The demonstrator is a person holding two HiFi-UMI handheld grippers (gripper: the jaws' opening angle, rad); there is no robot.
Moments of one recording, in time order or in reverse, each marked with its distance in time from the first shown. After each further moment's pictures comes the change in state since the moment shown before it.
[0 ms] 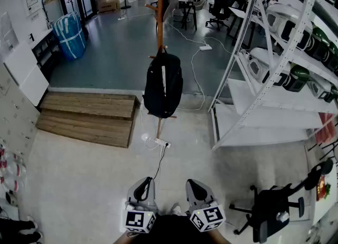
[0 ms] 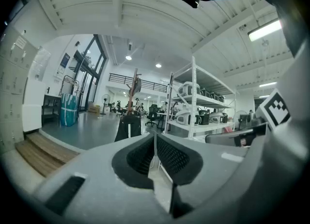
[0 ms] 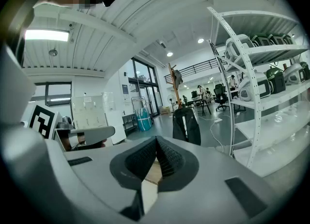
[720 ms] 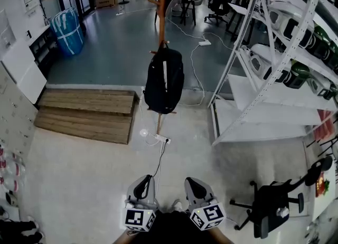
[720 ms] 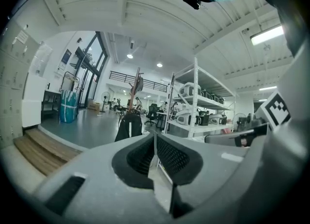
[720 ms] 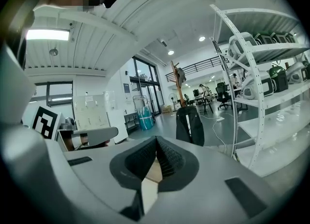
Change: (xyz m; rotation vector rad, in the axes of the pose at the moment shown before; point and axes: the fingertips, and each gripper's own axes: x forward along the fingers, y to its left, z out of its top) left arm -0.005 0.022 -0.003 -0.030 0.006 -0.010; right arm 0.014 0.024 -0.004 -0.004 0.015 0.022
